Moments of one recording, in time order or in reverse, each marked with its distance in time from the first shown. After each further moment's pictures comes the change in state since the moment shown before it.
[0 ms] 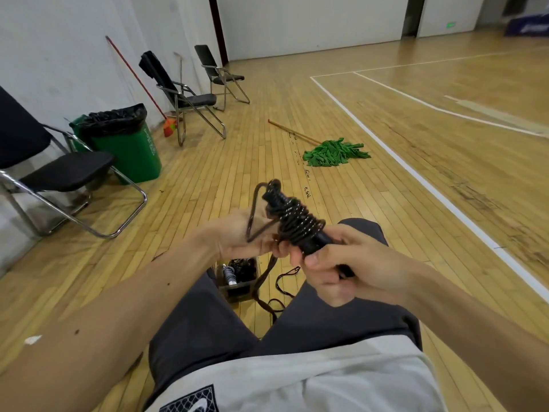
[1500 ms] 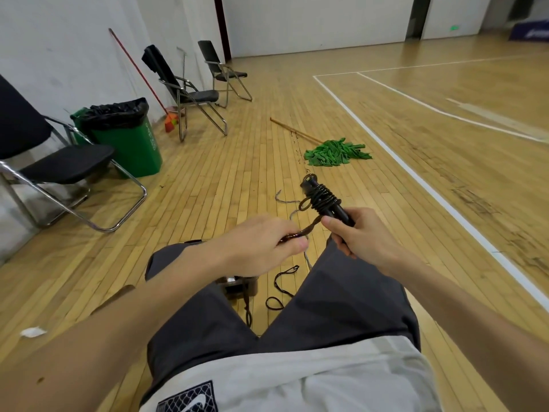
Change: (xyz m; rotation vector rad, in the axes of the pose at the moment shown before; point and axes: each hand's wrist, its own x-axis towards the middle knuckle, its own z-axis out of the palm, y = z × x) left_hand -0.034 0.074 0.072 0.880 0.230 -0.102; right_hand 0.019 0.026 -0.064 -0.595 0.816 -0.013
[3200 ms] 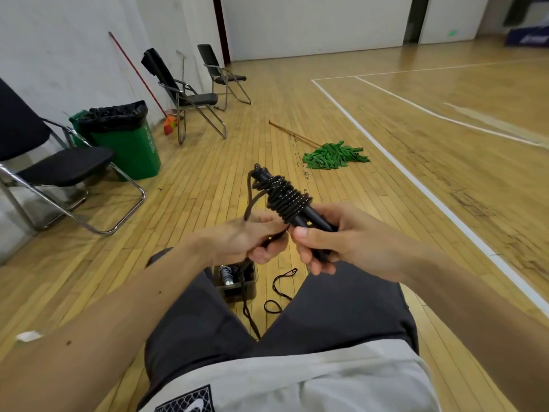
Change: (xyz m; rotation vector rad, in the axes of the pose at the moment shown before) left_hand 0.016 -0.047 0.002 -0.944 -0.209 0.022; right_hand -0.038 -0.069 0.002 0.144 -0.524 -0.155
